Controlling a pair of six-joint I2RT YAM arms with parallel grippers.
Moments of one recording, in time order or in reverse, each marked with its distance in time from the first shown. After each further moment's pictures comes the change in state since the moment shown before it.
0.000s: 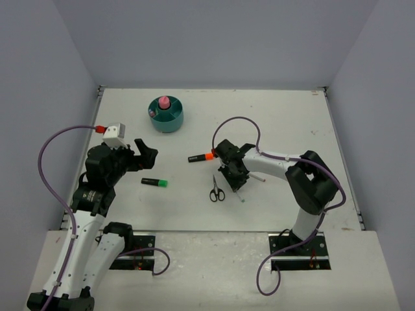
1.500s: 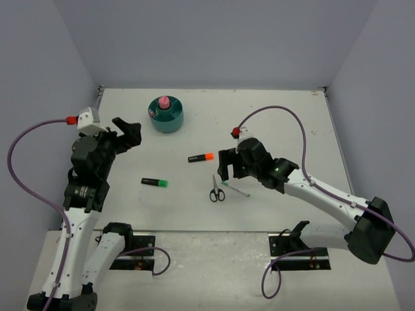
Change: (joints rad) left arm 0.048 0.065 0.165 0.127 -0.205 -0.148; right arm 0.046 -0.588 -0.211 0.313 0.098 0.237
